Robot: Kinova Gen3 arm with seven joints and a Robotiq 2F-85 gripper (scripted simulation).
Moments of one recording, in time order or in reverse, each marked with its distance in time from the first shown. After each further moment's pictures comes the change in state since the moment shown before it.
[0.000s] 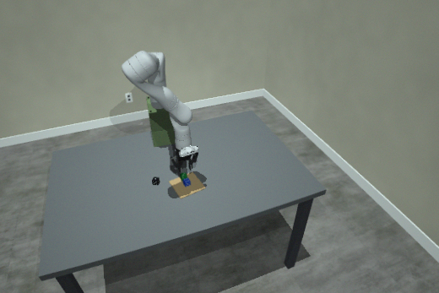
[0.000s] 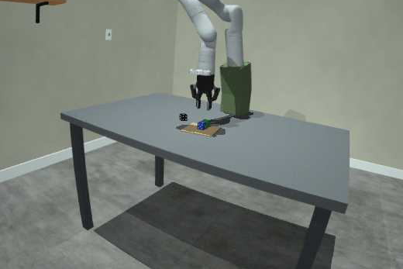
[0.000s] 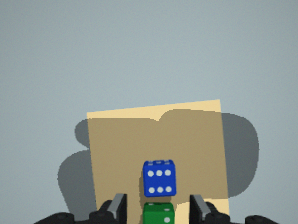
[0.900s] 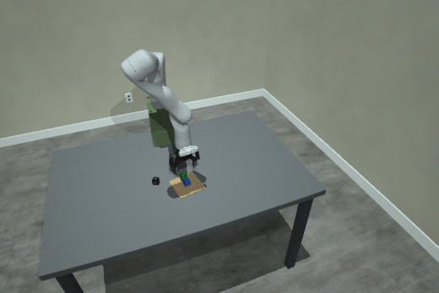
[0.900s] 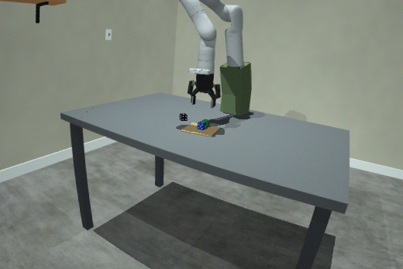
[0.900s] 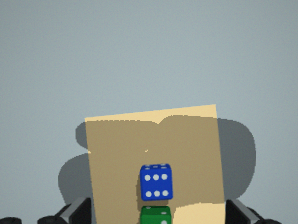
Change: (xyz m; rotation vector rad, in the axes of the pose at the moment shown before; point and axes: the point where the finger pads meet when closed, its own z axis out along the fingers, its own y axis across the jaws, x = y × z) arm 0.004 0.003 -0.004 -0.003 0.010 0.005
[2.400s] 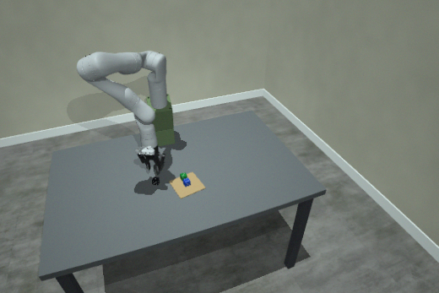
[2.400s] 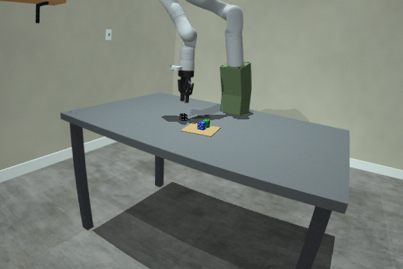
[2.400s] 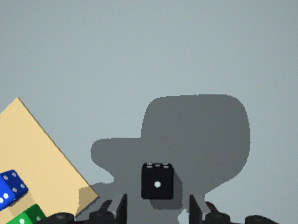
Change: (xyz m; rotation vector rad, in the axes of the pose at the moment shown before) arm -0.080 0.139 0.006 0.000 0.000 0.621
